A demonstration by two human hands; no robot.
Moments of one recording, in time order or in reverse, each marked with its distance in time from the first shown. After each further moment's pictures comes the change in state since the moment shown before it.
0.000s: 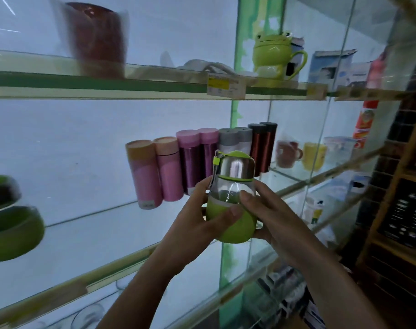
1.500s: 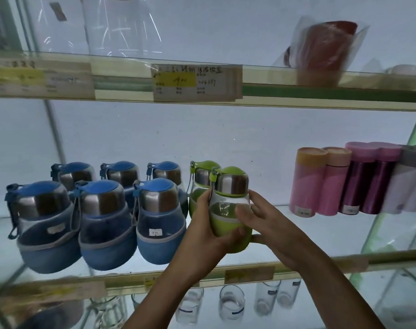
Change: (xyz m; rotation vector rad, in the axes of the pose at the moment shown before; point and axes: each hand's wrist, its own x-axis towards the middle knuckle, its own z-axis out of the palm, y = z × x) left_hand -0.165 0.029 -0.228 0.330 0.542 -0.073; right_hand 0.055 0.026 0.293 -0.015 -0.598 0.009
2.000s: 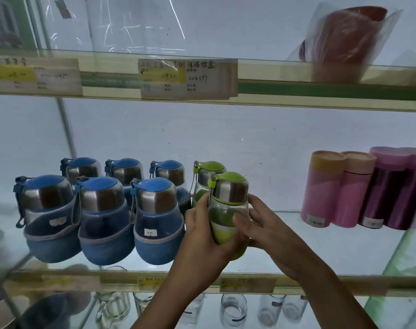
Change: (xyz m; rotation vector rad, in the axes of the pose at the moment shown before) left_hand 0.001 -0.008 0.015 0.271 0.202 -0.025; right_hand 0.017 0.017 -0.011 -0.022 -0.073 0.000
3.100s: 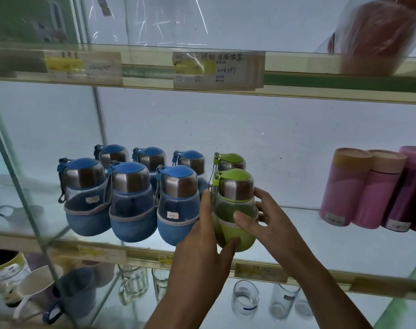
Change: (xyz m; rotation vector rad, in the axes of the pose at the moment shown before) left_hand -0.047 0.005 -0.015 0.462 0.083 -0.068; right_hand -0.005 0.003 0.029 -0.217 0.158 -0.050
